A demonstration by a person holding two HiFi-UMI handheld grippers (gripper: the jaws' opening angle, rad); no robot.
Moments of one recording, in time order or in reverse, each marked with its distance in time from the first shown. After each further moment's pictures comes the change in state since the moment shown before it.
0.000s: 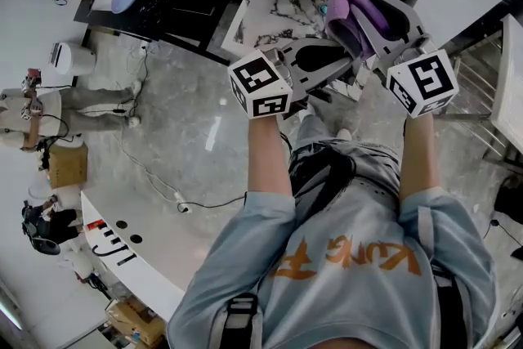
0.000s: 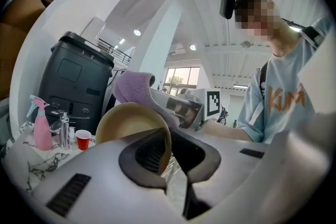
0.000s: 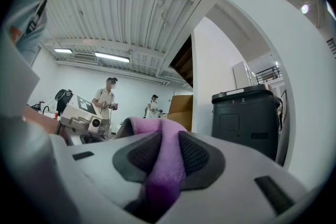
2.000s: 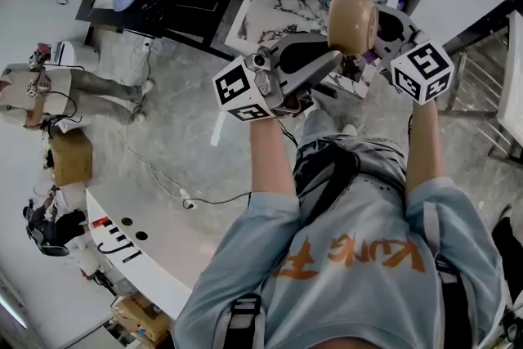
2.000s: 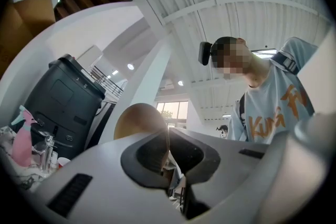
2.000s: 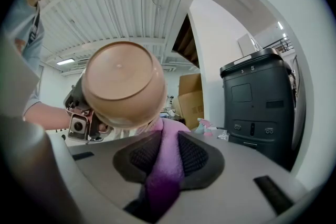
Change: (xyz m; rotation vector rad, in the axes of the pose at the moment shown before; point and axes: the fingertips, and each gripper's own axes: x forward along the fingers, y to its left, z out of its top) left arm -0.044 -0.020 0.059 0.020 -0.426 -0.132; right arm 0.011 0.010 -0.080 0.116 0.161 0.156
